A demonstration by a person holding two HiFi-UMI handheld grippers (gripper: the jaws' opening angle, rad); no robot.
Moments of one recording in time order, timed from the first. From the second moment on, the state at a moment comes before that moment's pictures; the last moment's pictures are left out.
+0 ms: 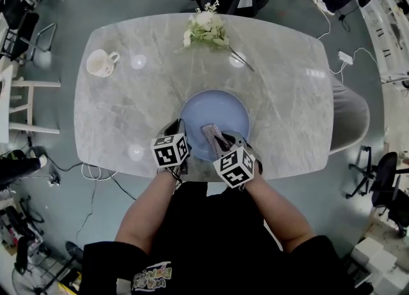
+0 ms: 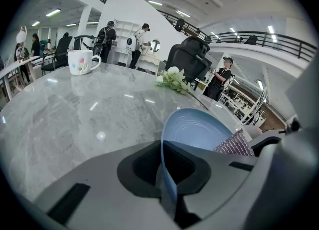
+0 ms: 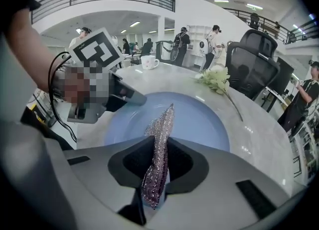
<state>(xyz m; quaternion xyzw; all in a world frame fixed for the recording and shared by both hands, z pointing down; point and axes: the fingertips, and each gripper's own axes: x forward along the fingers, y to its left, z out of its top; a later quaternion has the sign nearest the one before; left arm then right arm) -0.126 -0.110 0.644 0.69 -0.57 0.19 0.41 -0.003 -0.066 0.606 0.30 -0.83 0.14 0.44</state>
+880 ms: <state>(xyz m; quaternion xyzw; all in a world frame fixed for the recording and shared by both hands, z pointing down) -0.126 -0.109 0.643 0.70 -0.56 0.20 0.40 0.078 -0.115 0.604 0.37 -0.79 0.11 0.48</state>
